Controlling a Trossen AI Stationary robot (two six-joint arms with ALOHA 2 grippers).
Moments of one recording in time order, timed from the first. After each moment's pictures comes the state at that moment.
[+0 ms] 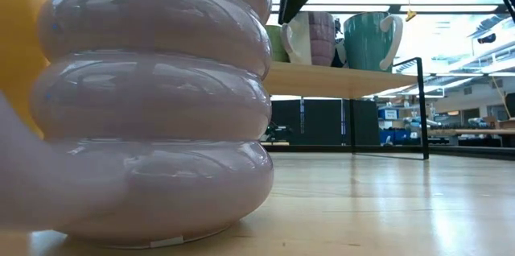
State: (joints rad) left arm -0.28 1.11 1.25 -0.69 -0.34 -0.50; right arm 0.00 1.89 2.01 -1.31 0.24 -0.26
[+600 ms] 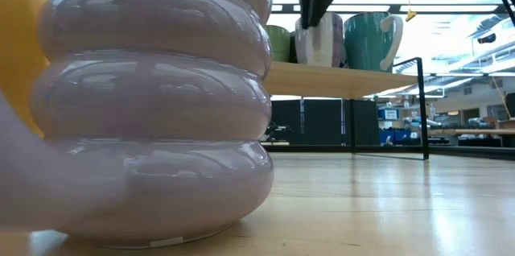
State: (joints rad) left arm -0.28 1.11 1.25 -0.69 -0.34 -0.50; right arm 0.03 1.89 2.01 -1.49 0.21 -0.27
